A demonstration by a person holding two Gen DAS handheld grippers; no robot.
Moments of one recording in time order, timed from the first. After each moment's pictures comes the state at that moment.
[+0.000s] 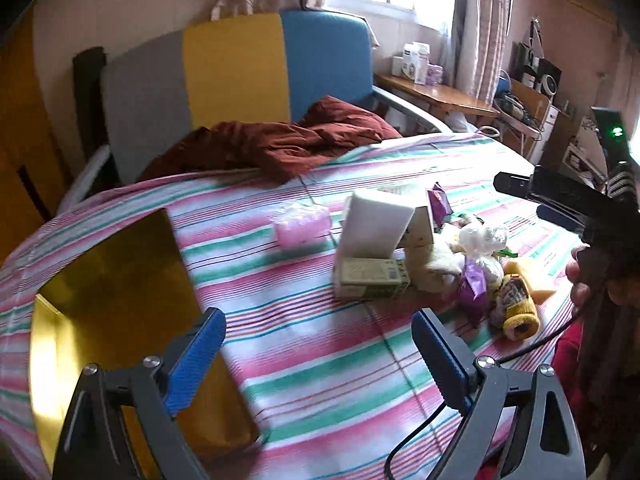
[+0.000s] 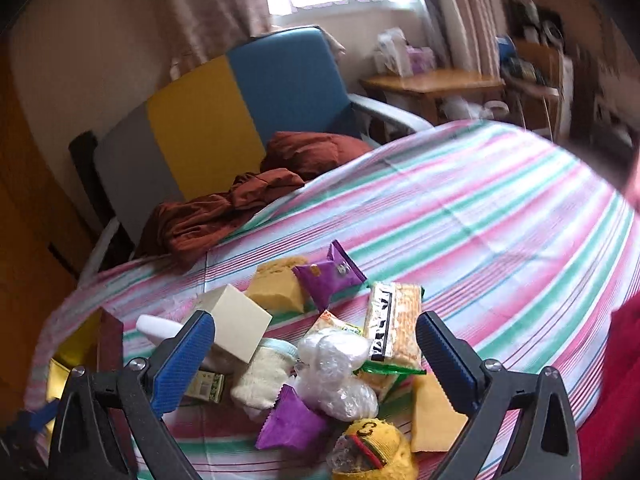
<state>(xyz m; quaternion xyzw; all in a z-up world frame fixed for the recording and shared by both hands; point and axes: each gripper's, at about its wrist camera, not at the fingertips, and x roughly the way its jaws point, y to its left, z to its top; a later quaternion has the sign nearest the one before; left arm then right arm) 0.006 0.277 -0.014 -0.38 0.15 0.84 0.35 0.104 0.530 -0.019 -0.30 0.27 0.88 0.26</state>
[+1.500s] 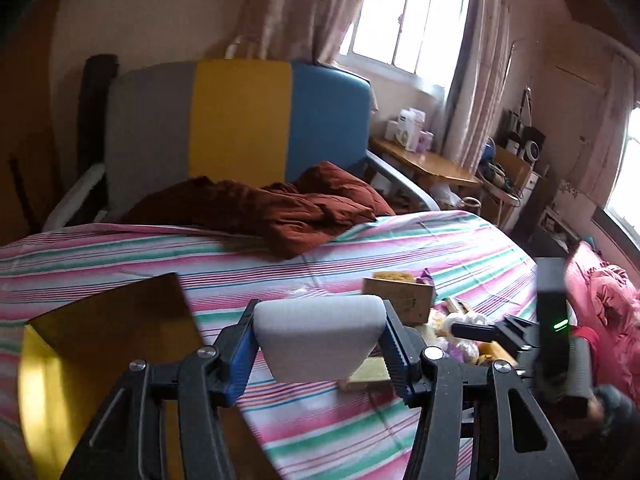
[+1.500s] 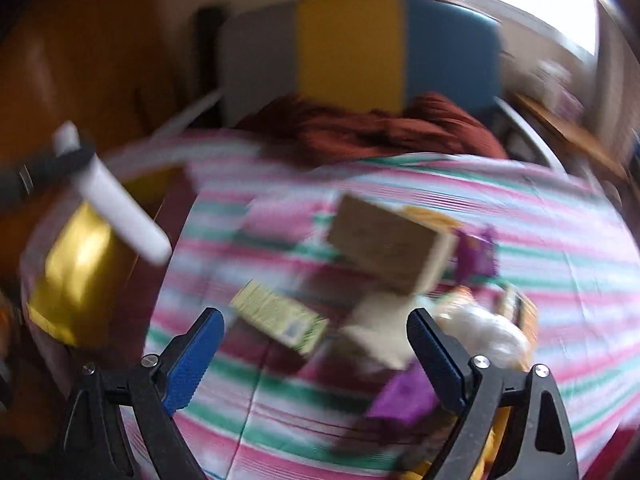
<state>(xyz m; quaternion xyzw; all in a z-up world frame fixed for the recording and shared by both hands) -0.036 0.236 0.039 -0.32 0.04 0.86 0.39 0.036 0.418 -0.045 -0.43 0.05 0.90 0.05</state>
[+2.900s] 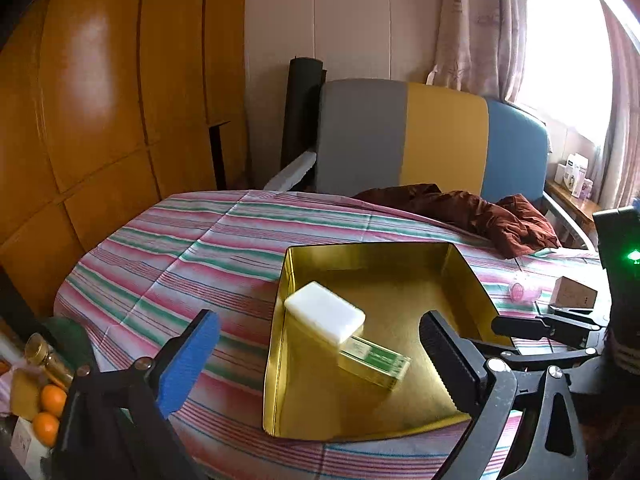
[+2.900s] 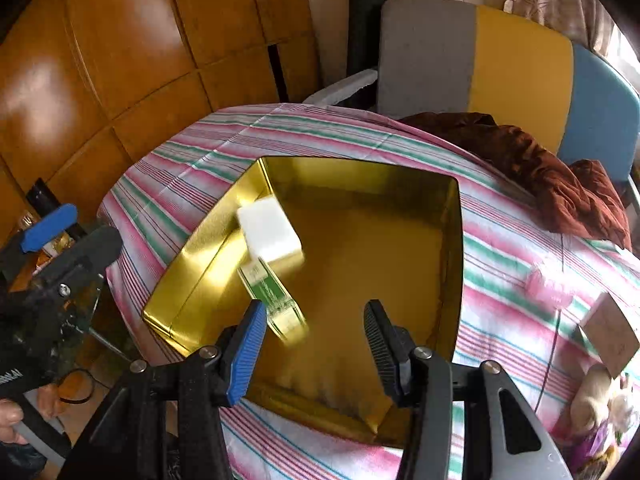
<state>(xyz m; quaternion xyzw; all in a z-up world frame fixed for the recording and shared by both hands) -0.009 0.006 0.027 -0.30 0.02 0.95 0.08 -0.036 0.196 -0.023 -0.44 0.02 0.89 -0.13</state>
